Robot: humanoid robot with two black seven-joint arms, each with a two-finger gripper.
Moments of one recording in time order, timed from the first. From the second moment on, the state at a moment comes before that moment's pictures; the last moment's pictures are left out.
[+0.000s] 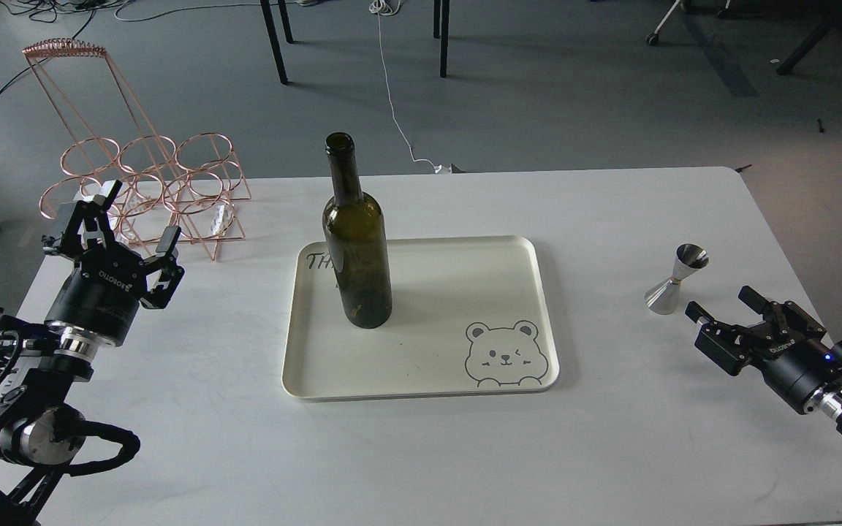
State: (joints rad) left arm -0.08 0.42 -1.22 -1.21 0.51 -0.30 -0.49; right arm 0.14 -0.75 0.75 1.02 -1.81 -0.49 0.49
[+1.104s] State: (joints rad) left arm -0.08 0.62 -1.22 -1.32 0.60 -0.32 -0.49; right arm 0.61 -0.37 0.70 0.88 -0.34 0.42 0.49
